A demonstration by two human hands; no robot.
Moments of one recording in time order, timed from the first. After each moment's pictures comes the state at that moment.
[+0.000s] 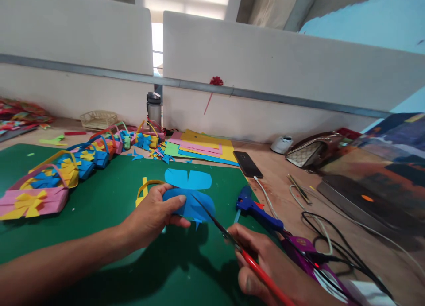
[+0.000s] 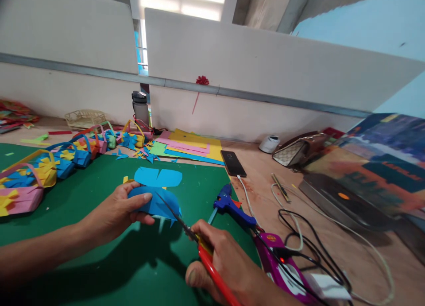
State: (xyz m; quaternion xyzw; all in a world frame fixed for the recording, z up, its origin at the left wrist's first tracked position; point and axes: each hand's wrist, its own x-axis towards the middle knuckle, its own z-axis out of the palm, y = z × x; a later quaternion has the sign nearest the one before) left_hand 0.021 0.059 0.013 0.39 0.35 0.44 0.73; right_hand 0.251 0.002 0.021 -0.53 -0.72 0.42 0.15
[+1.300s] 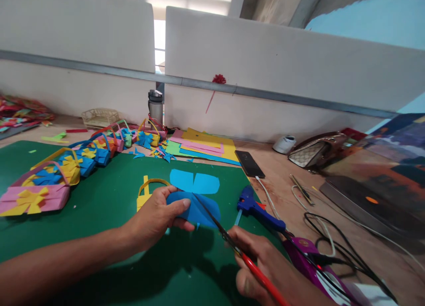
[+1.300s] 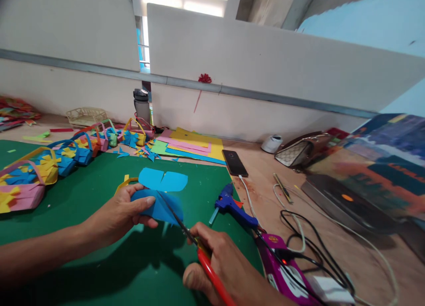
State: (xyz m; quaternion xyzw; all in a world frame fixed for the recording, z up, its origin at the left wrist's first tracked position) left_hand 0.024 0.055 0.012 0.37 0.36 0.44 0.73; right_hand 0.245 0.000 0.022 -0.51 -0.76 0.38 0.15
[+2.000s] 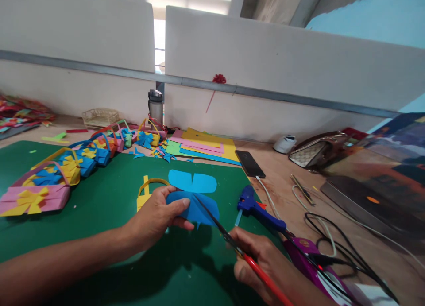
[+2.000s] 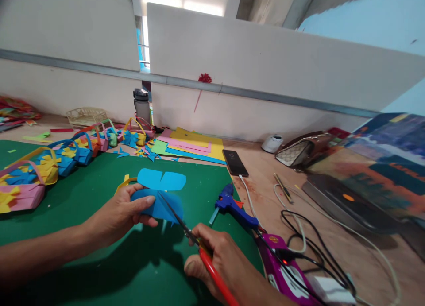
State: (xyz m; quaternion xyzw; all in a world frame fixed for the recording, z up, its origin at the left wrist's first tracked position) left_hand 0.024 0.056 0.008 0.40 0.36 0.44 0.72; right_hand 0.244 0.000 0.023 -0.50 -0.75 0.40 0.16
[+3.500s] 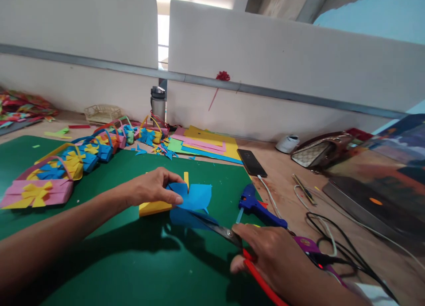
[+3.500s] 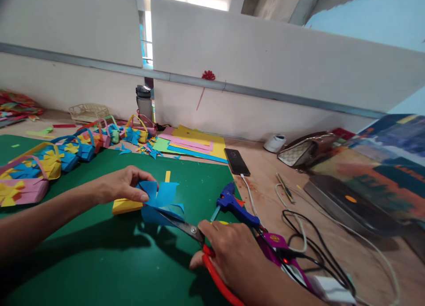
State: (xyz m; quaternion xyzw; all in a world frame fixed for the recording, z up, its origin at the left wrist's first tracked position) left_hand -0.019 0.112 0.016 0.65 0.35 0.22 0.64; right_hand 0.255 0.008 0.021 -0.47 -0.88 0.04 0.03
